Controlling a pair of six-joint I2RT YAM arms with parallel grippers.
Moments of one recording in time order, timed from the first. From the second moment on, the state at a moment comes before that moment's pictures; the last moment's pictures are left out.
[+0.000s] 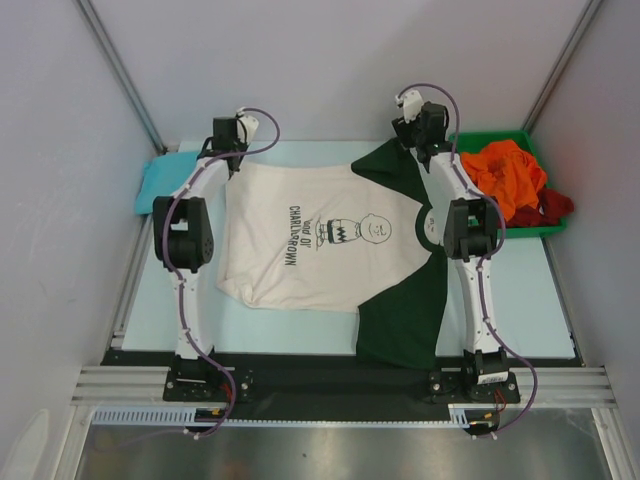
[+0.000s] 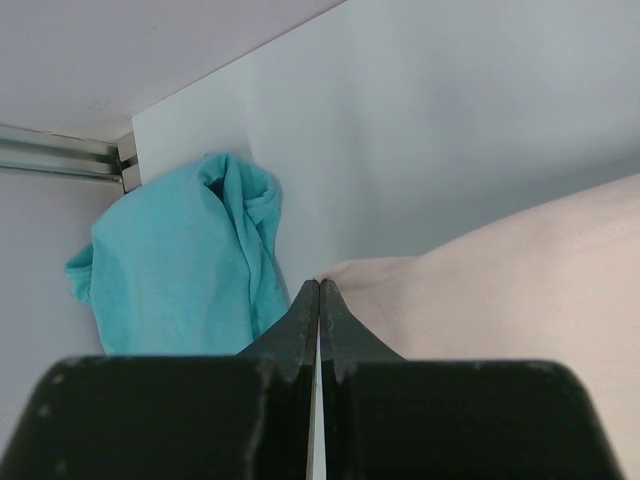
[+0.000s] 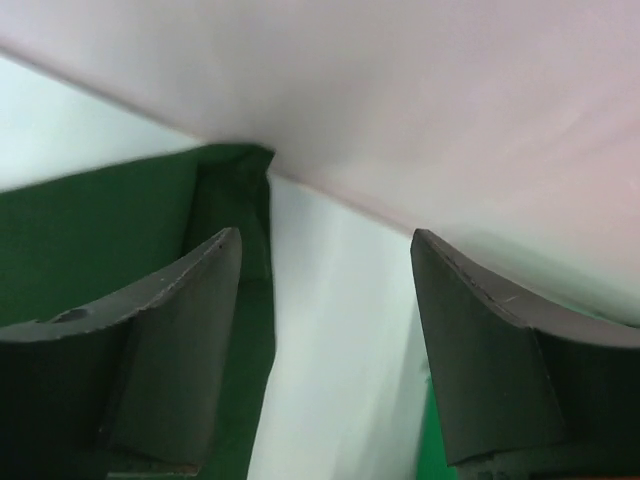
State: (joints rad) left arm -0.07 2.30 1.93 -0.25 -0.21 0.48; right arm 0.12 2.67 2.45 -0.08 -0.01 -0.46
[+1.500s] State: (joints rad) left arm -0.10 2.30 1.92 -0.25 -0.26 0.48; right arm 0.13 2.63 2.37 -0.41 -0.32 -0.42
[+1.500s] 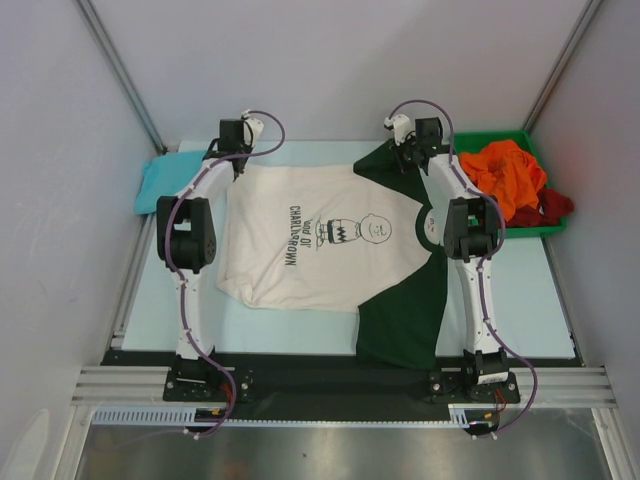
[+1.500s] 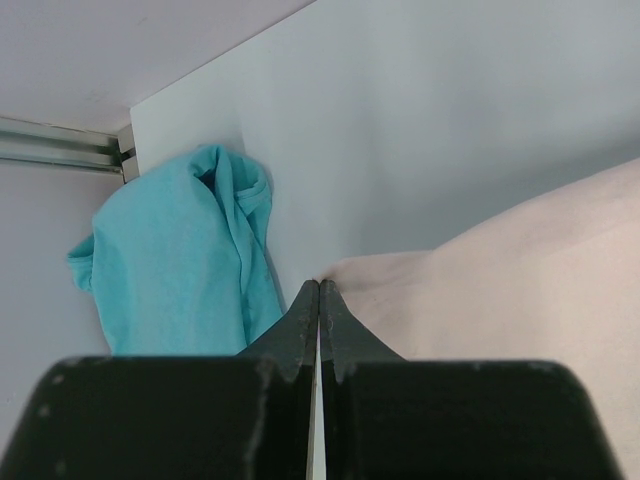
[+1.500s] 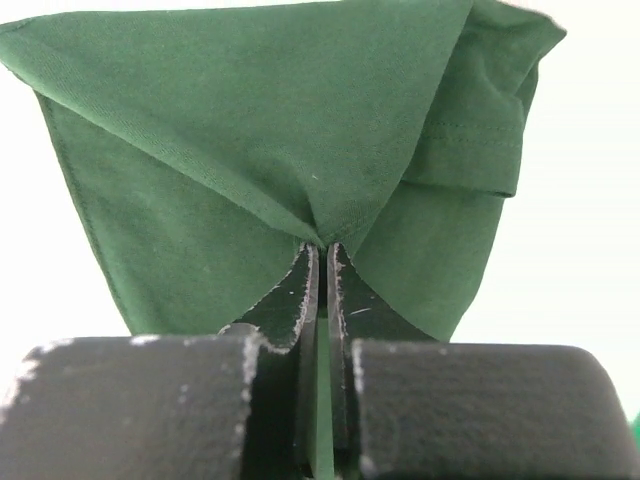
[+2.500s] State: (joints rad) left arm -0.08 2.30 1.92 -0.25 -0.27 0.48; right arm 0.19 2.53 2.44 -0.26 -0.25 -0.34
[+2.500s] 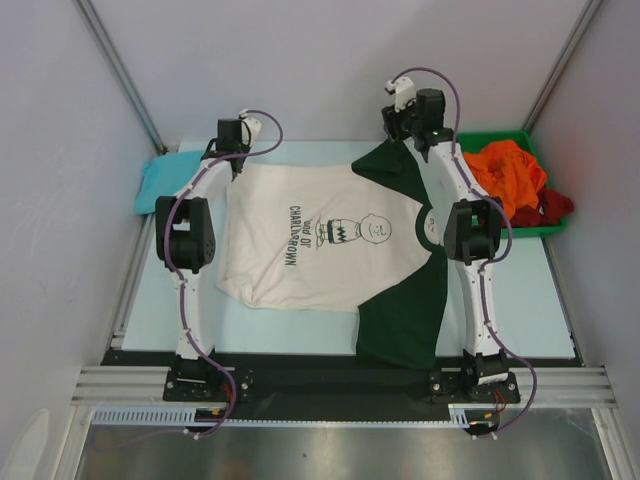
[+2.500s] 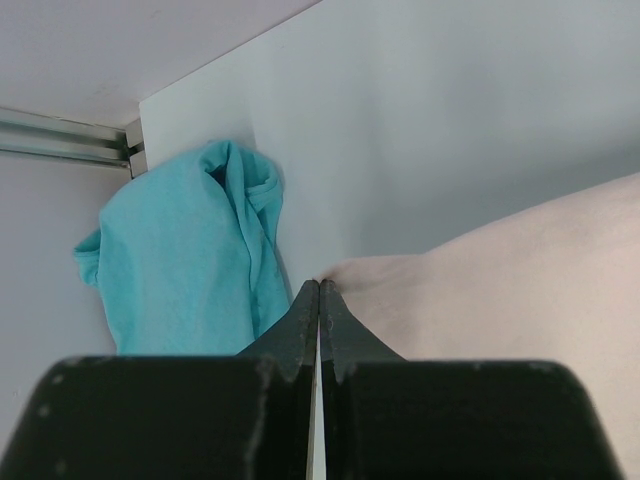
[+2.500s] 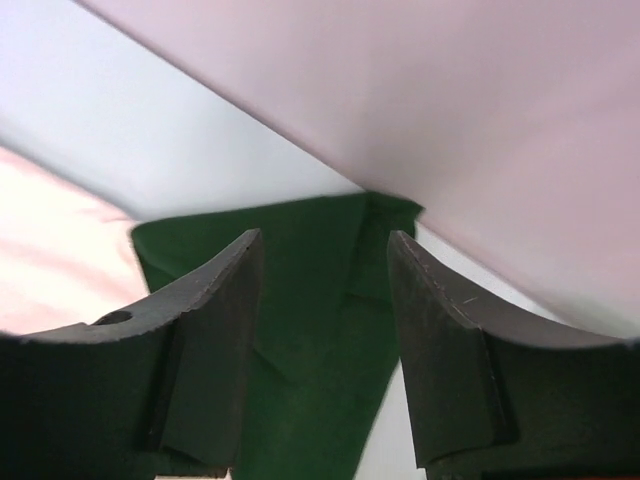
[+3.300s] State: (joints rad) left arm -0.10 2.26 1.82 -0.28 -0.26 0.48; right arm 0.04 2.67 2.44 -0.22 -0.36 -0.01
